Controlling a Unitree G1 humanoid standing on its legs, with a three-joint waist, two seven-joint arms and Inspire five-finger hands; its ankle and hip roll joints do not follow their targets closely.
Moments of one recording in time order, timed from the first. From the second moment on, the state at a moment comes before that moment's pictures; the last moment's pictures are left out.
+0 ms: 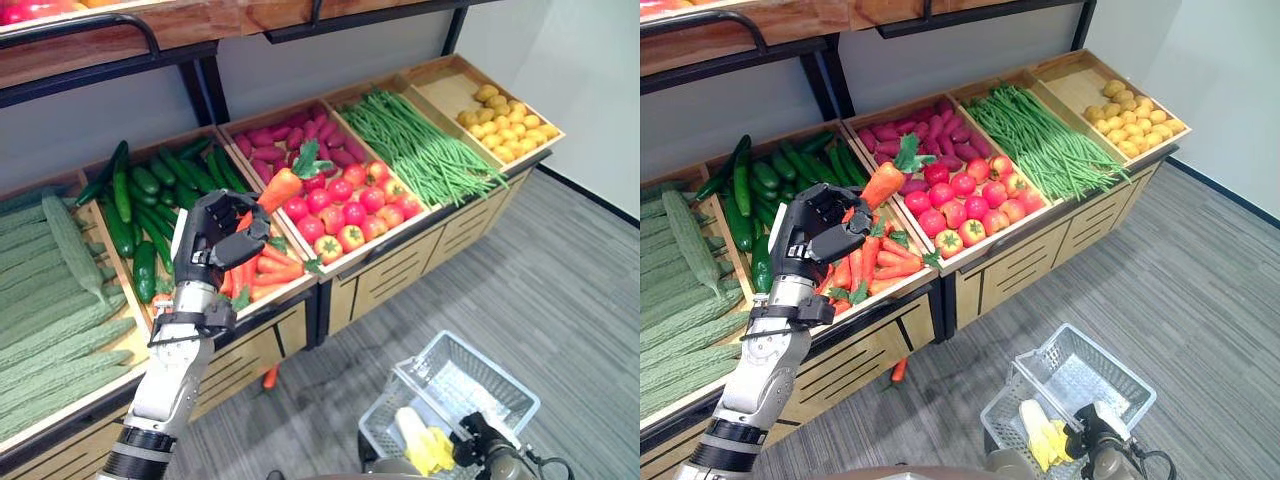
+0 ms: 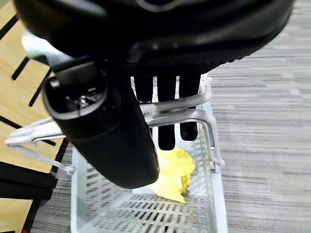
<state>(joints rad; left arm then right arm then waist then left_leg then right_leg) -0.05 0.44 -0.13 -0.14 -0.43 -0.20 0.15 0.02 -0.37 0.16 1.16 -0.34 -0.06 -0.20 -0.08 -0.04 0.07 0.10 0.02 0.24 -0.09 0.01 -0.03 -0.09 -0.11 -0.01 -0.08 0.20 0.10</state>
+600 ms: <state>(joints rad) -0.05 0.53 -0.07 -0.17 -0.43 -0.22 0.09 0.00 -0.38 0.16 1.20 -0.32 -0.05 -0.20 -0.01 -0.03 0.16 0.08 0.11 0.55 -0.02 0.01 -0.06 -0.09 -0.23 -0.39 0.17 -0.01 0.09</state>
